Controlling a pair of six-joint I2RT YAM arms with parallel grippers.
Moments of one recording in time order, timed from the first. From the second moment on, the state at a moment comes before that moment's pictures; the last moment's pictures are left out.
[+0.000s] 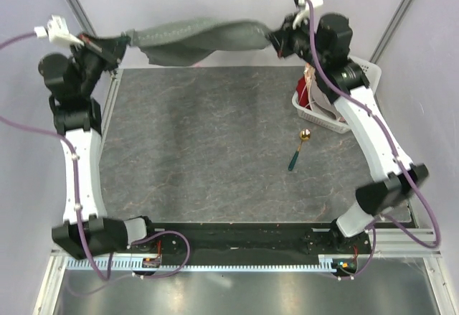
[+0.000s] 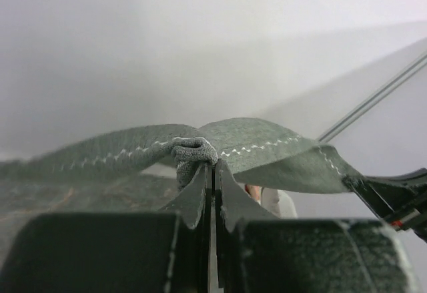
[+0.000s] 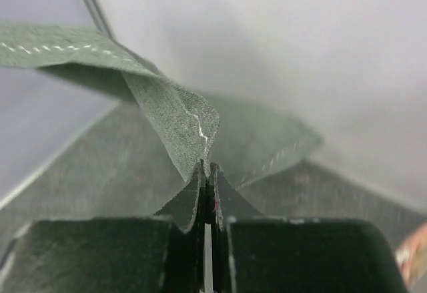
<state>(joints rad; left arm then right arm) 0.22 1.31 1.53 0.03 0.50 -0.77 0.37 1.69 2.00 -0.28 -0.23 0.11</state>
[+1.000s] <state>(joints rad) 0.21 0.89 0.82 -0.48 0.29 -0.60 0.42 1.11 0.91 -0.42 -0.14 0.31</state>
